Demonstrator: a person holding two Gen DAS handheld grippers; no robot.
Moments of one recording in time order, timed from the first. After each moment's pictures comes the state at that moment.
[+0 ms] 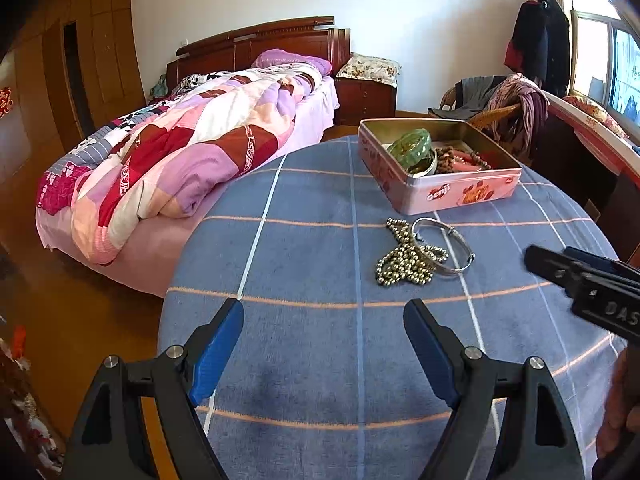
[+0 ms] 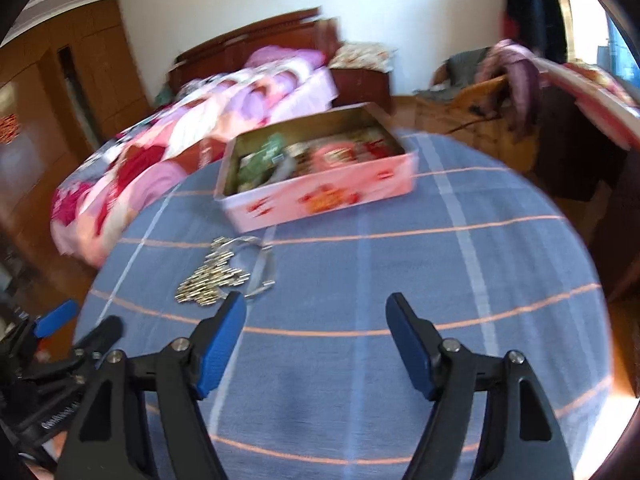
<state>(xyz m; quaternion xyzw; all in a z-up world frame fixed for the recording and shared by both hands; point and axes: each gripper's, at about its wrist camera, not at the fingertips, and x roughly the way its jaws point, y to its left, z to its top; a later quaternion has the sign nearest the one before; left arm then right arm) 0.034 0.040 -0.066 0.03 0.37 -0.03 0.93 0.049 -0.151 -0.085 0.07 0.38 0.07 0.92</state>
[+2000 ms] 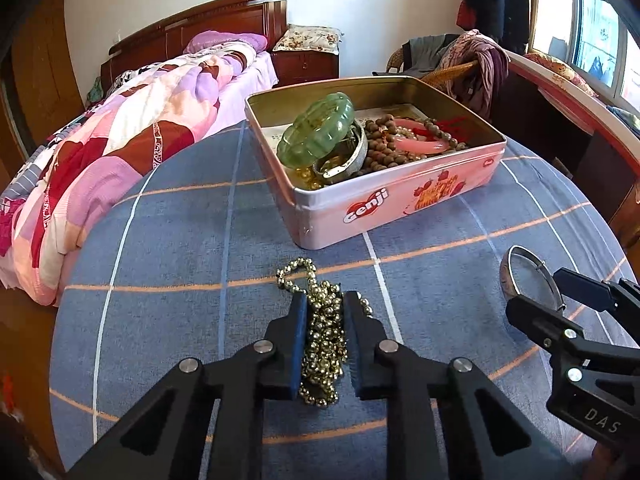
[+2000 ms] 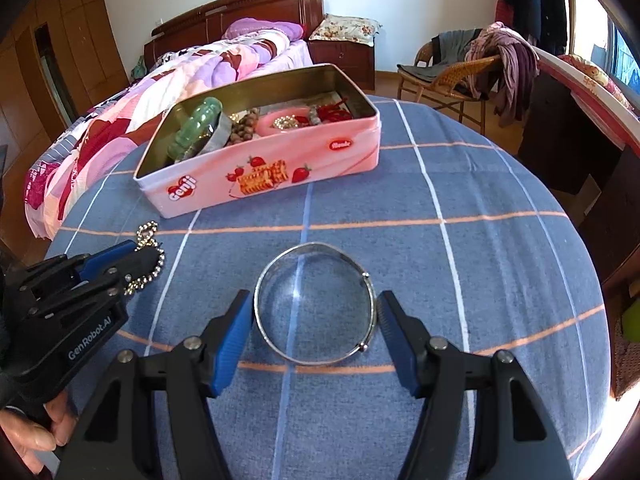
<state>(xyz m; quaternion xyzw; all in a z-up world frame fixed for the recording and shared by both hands) 0.116 -0.042 -0.089 0.06 0.42 -0.12 0.90 0.081 -0.185 -0.116 0.05 0.43 0.01 0.90</state>
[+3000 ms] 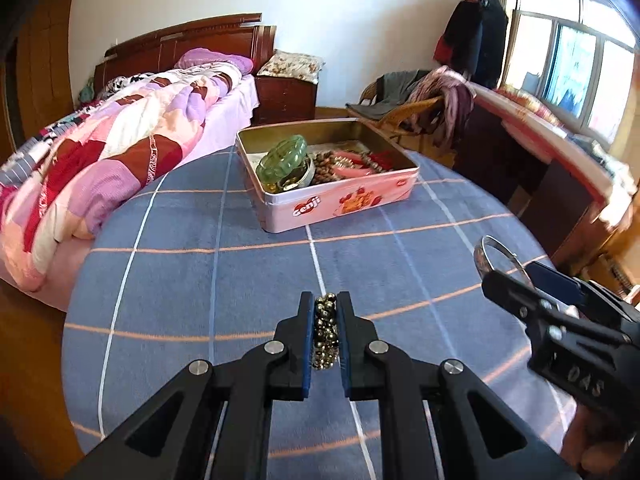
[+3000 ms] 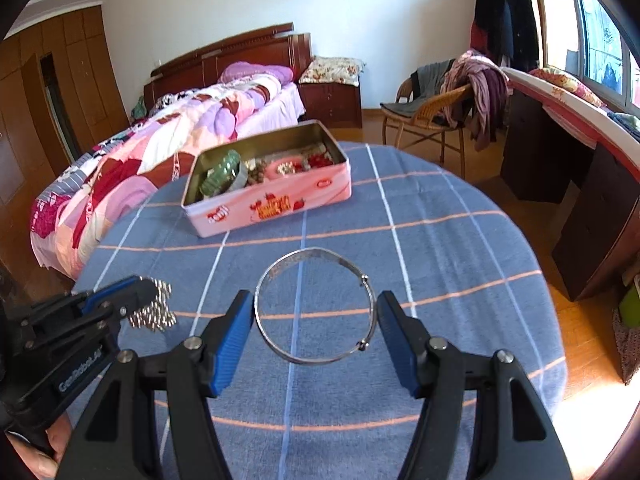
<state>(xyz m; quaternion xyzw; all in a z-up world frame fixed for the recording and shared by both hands) 0.040 -0.022 -0.047 0.00 0.37 -0.18 0.91 0.011 -0.185 -0.066 0.07 0.35 -0.01 0.93</state>
